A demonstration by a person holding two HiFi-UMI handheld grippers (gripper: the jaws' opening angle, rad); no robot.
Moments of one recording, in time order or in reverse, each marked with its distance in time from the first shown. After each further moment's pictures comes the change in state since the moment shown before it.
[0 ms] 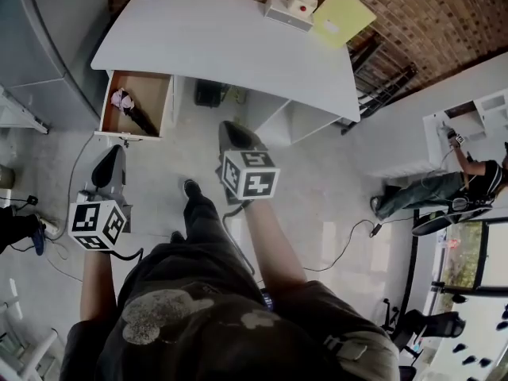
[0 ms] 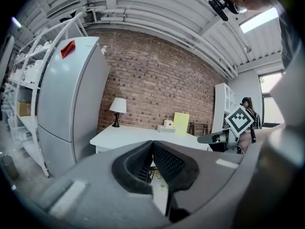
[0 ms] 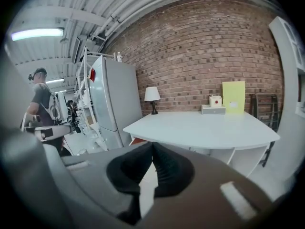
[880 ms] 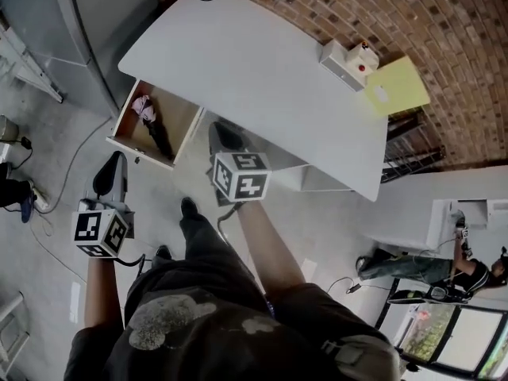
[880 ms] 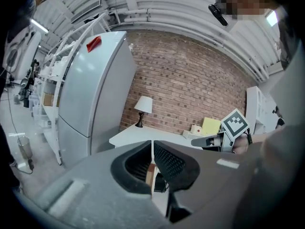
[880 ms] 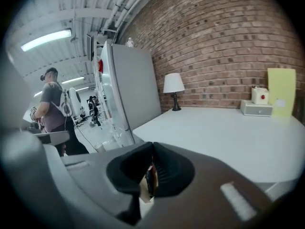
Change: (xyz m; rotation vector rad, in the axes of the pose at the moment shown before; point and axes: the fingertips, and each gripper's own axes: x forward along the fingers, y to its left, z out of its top) left arm 0.082 0.100 -0.014 -0.142 -0.026 0.274; right arm 0.202 0.041 0.044 -0.081 0.090 0.279
